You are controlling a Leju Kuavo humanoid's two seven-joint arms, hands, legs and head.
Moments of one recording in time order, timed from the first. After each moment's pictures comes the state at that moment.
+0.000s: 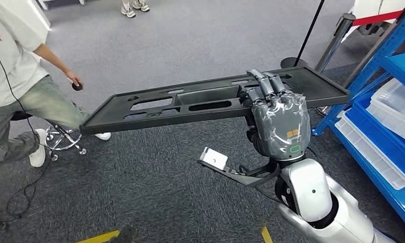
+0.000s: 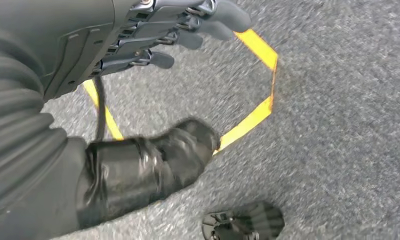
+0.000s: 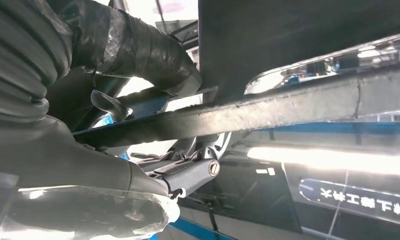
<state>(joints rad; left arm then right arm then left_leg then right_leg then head) -0.16 0.06 -1.09 -0.29 0.67 0.47 -0.17 -0.55 -0.39 0.71 -2.03 1.29 -0.02 0.64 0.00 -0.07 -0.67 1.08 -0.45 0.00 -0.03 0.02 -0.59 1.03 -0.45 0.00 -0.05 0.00</state>
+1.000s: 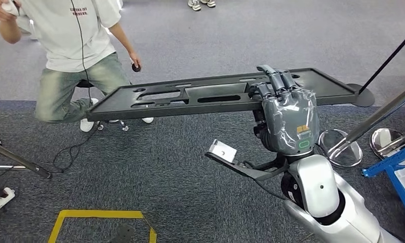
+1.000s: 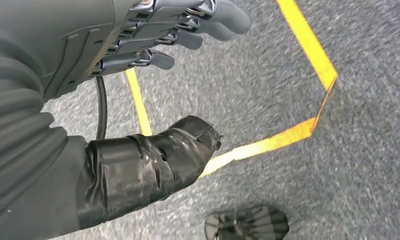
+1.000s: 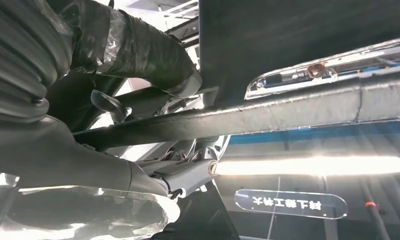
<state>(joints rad) -0.15 0.06 -1.09 -0.29 0.65 0.47 -0.17 -0.54 -0.42 0.67 -2.04 1.25 -0.03 0.66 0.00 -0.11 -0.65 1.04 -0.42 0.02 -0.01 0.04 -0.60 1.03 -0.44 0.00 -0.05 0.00</state>
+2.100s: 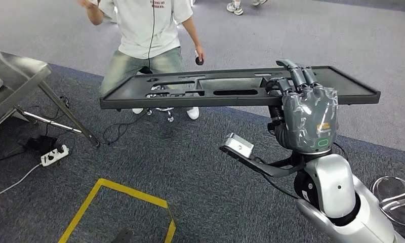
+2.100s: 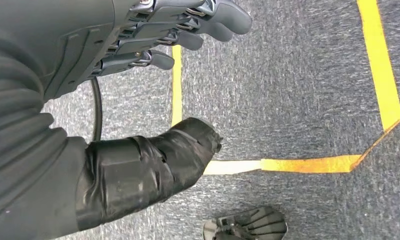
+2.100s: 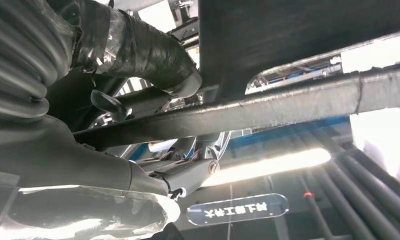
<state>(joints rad) -0.15 0.07 -1.09 -0.29 0.65 0.47 -0.18 -0.51 -0.47 0.59 -2.09 1.22 -0.04 0.67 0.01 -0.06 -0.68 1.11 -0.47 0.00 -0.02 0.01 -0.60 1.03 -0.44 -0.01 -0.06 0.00</state>
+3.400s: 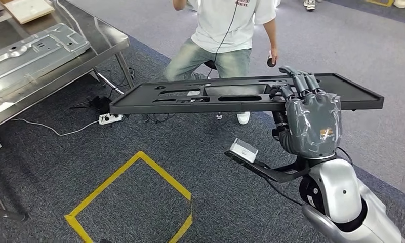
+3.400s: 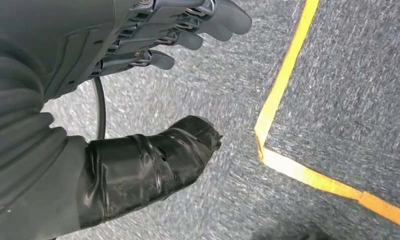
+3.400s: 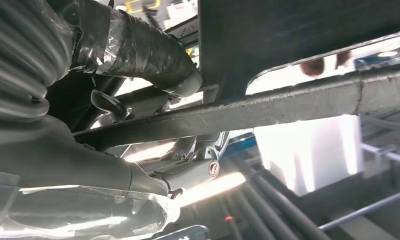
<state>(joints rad) -0.10 0.19 -1.07 -0.29 0.68 0.41 -0.09 -0.45 -0.52 0.56 -2.14 1.22 0.00 0.67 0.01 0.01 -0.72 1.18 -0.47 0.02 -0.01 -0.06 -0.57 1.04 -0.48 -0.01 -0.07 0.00</state>
